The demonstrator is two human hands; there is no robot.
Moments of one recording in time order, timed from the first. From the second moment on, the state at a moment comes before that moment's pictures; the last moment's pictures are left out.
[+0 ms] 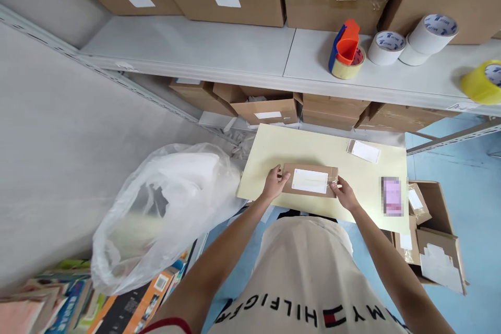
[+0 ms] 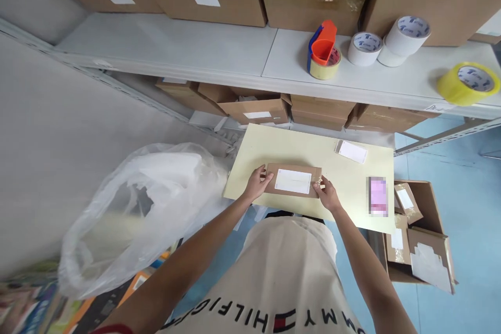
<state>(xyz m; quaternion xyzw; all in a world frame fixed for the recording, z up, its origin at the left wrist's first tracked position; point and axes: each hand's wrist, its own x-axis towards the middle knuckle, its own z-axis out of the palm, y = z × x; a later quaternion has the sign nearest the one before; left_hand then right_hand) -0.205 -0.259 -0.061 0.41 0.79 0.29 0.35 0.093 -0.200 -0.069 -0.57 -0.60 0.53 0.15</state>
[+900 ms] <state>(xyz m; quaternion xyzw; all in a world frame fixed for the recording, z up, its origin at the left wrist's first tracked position) -0.052 -0.045 -0.051 0.61 0.62 0.02 0.49 0.186 -0.055 -0.131 -0.50 -0.86 0.12 -0.01</state>
